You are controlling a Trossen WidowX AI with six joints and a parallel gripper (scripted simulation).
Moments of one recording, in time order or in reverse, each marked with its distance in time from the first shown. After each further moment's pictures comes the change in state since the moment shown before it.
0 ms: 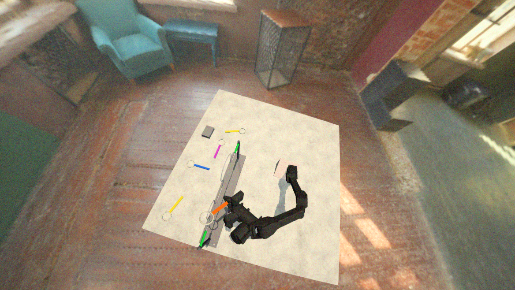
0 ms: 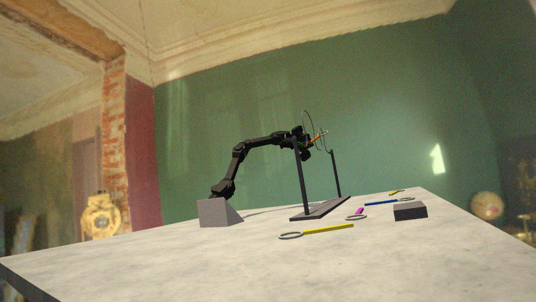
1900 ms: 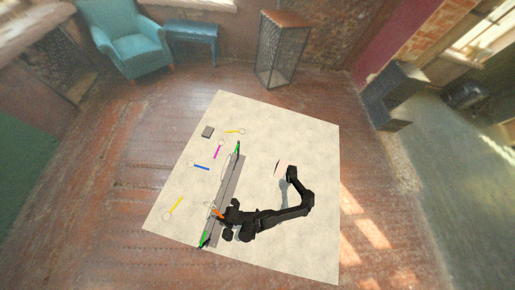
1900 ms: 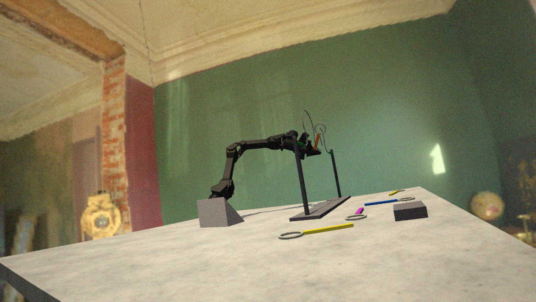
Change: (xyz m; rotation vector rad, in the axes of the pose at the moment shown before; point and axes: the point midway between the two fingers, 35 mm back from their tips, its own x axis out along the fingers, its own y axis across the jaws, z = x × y) arm -0.020 0.071 0.048 1.191 -0.091 0.699
